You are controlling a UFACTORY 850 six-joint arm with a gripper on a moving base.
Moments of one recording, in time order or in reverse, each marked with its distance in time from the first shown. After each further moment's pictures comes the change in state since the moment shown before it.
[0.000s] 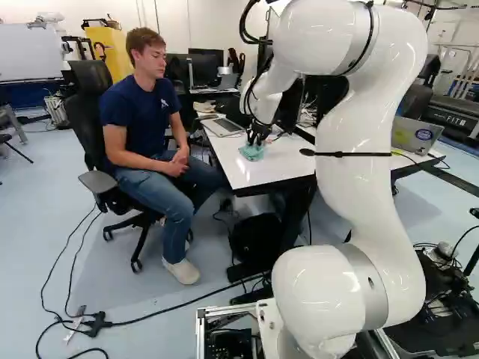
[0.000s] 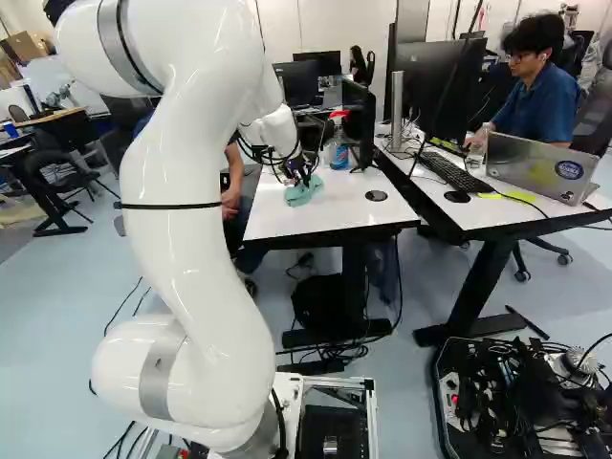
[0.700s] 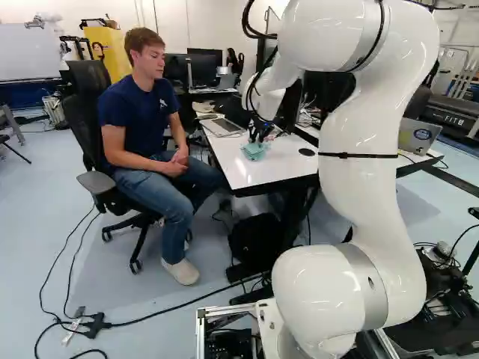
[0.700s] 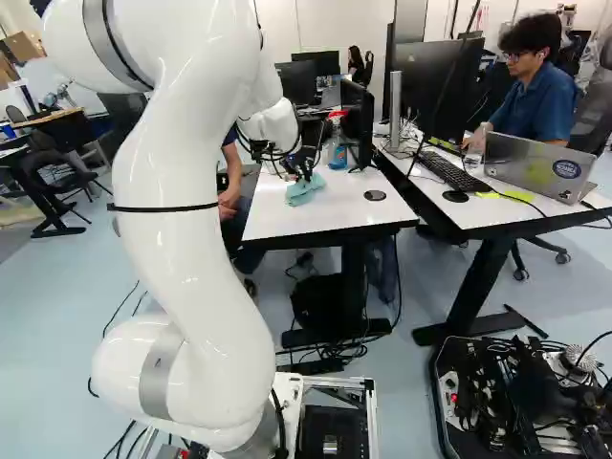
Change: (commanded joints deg) arm -0.2 2.9 0.7 0.0 0.0 0.0
